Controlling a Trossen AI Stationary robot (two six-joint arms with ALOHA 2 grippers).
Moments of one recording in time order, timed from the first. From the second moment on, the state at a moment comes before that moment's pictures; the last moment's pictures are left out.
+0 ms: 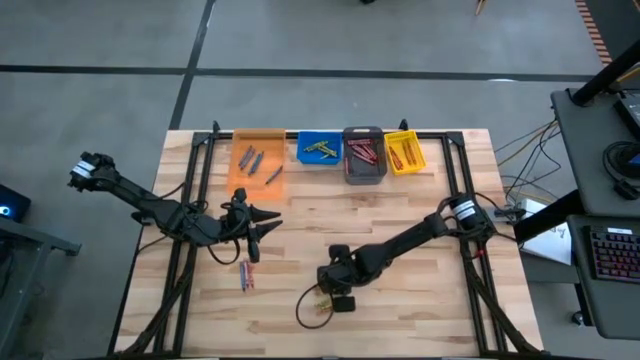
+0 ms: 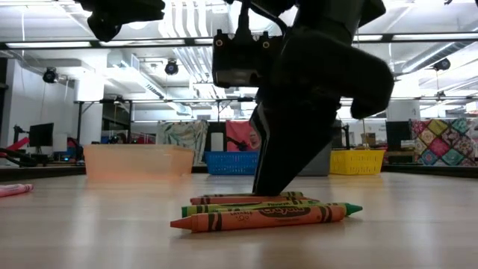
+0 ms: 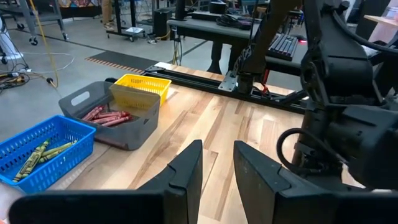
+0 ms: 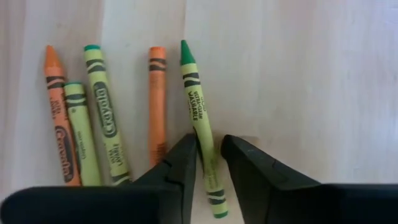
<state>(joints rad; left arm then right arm) -0.47 0.97 0.63 0.07 -0.75 -0.32 0.34 2.13 1.45 -0.48 0.07 0.27</state>
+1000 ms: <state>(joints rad) -0.47 0.93 0.63 0.08 -0.75 -0.27 0.01 1.91 1.58 -0.60 0.21 -0.05</state>
